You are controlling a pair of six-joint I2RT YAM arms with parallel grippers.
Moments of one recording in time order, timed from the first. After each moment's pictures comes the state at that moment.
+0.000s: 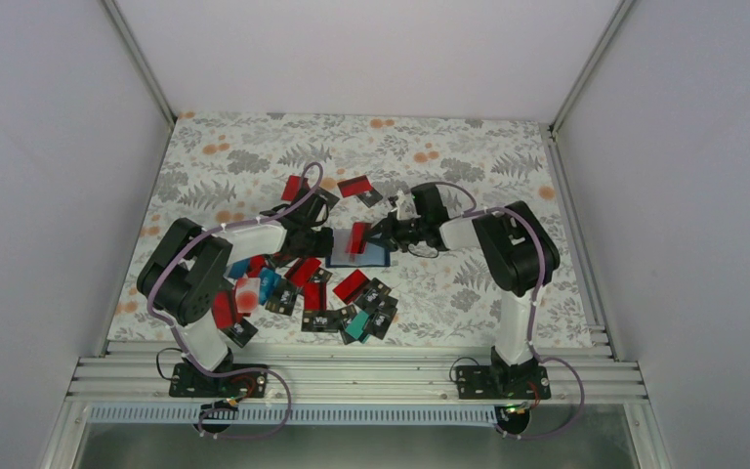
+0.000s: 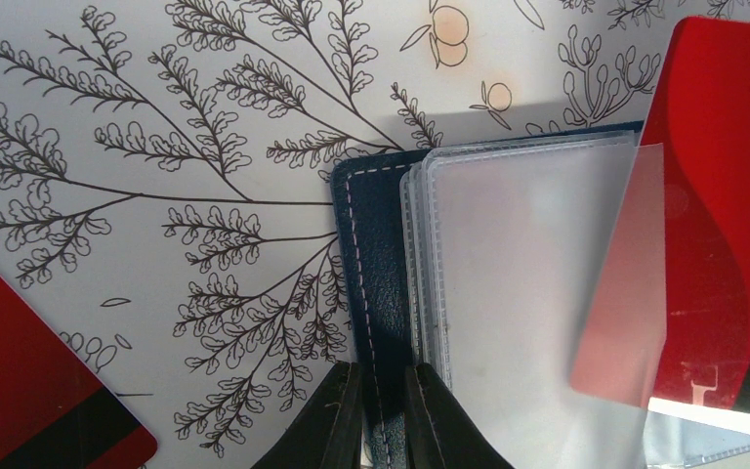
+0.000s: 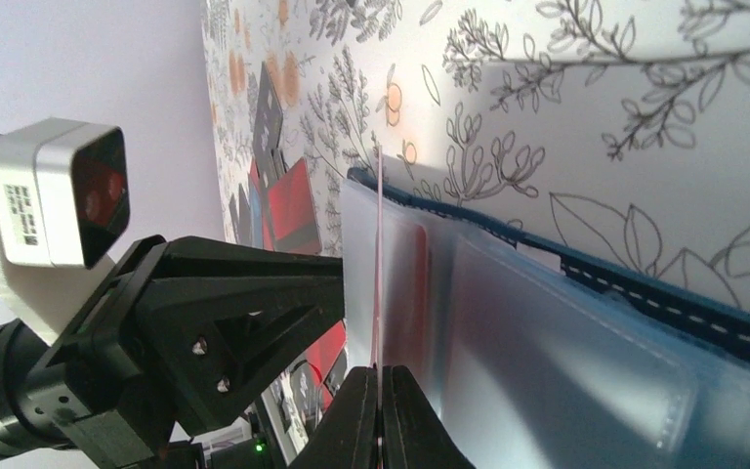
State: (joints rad) left arm -0.52 1.74 0.93 -0.29 0.15 -0.51; right arm 0.44 2.00 0.95 0.27 -0.89 0.85
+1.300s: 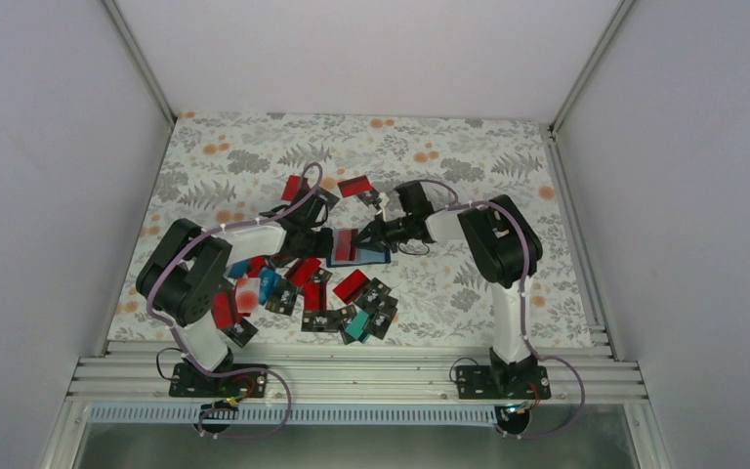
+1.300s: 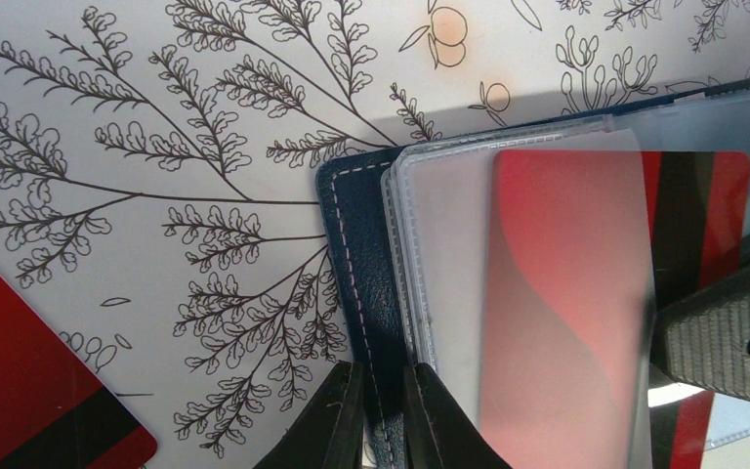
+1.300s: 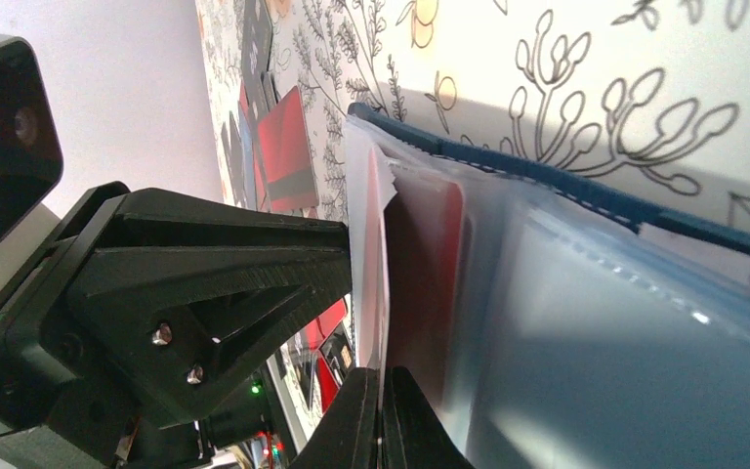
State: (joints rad) left arm -0.52 1.74 0.91 -0.28 0.15 -0.51; right arm 0.48 2.11 1.10 0.12 -0.99 0.74
